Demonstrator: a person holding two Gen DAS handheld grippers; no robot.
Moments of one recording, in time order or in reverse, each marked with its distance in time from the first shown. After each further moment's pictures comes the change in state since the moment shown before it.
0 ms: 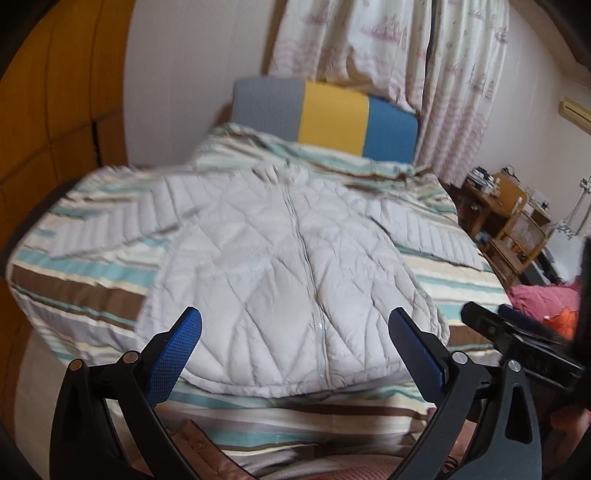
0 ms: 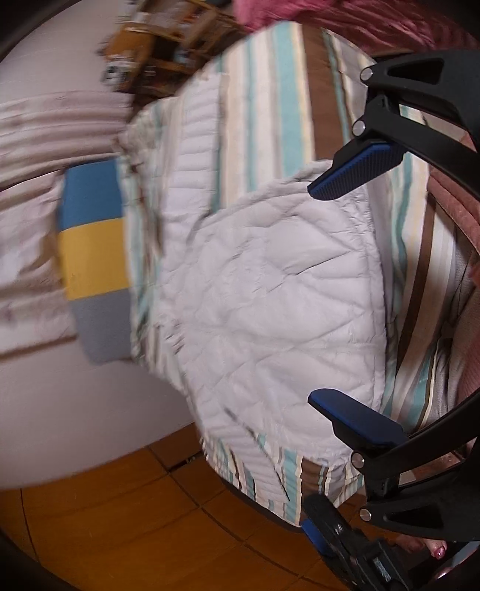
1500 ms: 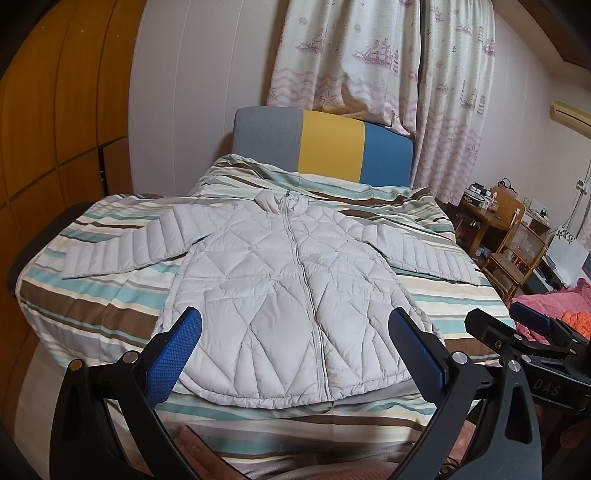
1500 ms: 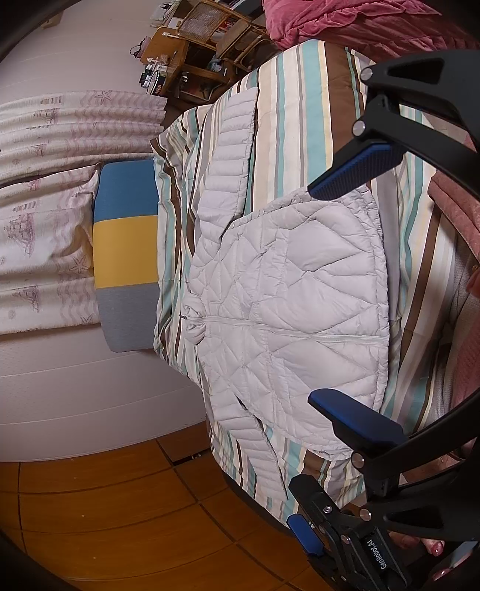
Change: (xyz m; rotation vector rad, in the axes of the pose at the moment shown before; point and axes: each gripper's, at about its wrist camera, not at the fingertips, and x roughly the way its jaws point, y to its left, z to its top) left arm -0.035 -0.010 -0.007 0.040 -0.147 0.042; right arm -0.060 0.044 -0.012 -0.112 -0.138 -0.048
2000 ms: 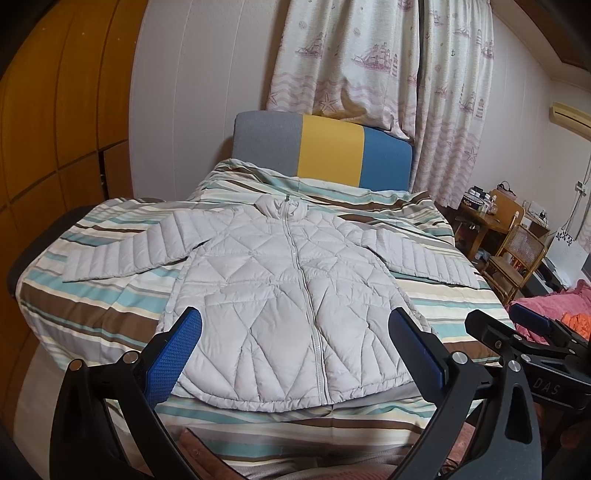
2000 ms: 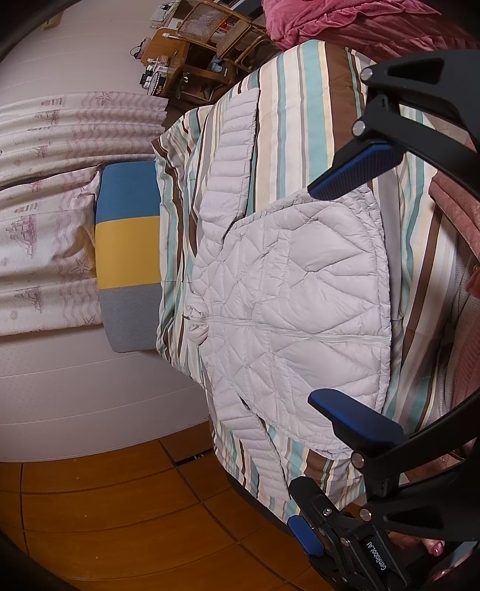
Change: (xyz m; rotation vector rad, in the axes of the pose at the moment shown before) left arm -0.003 0.004 0.011 0.001 -0.019 0.001; right arm 0.002 0.005 -0.002 -0.001 -0.013 -0.003
